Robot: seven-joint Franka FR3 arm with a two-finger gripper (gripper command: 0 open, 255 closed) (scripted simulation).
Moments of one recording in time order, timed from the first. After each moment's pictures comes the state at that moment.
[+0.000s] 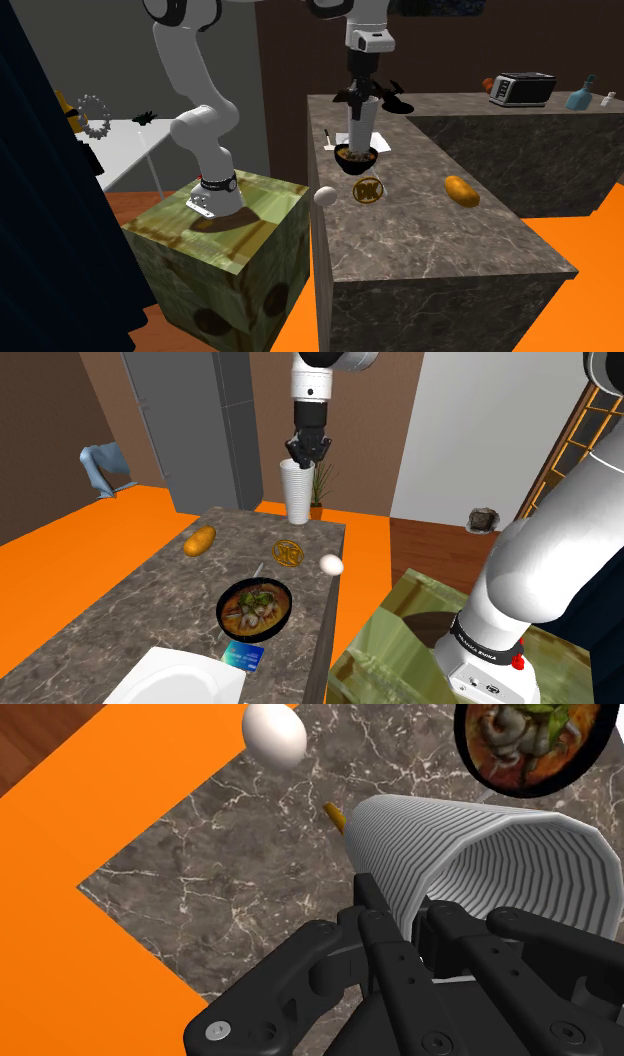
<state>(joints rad) 0.02 -0.24 0.07 -1.99 0.11 1.72 0.19</state>
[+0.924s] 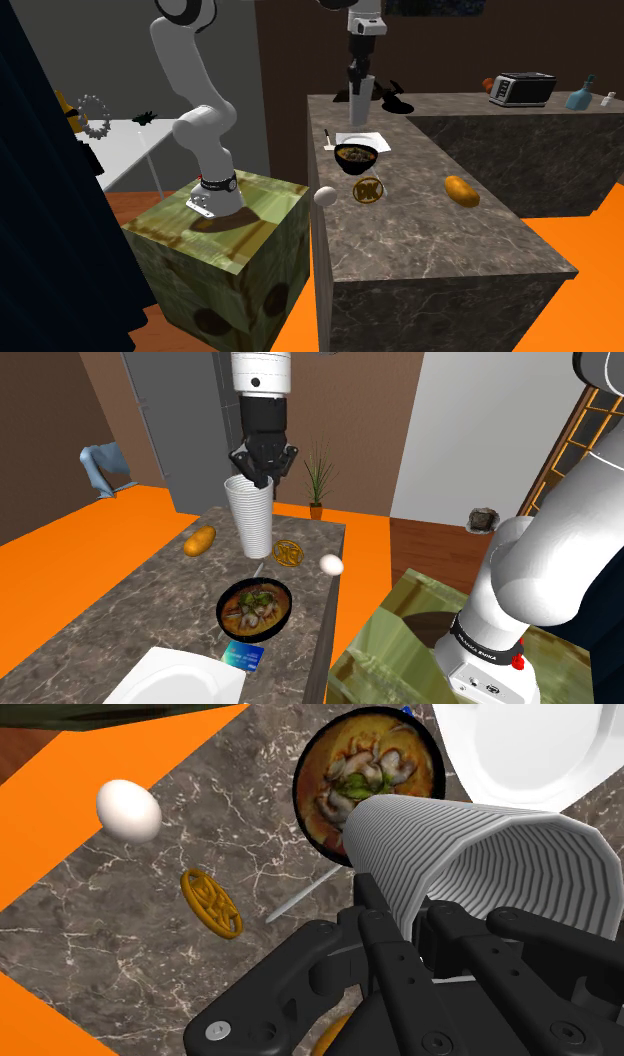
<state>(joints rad) 0.16 -0.24 0.28 -1.92 0.16 1.70 0.53</state>
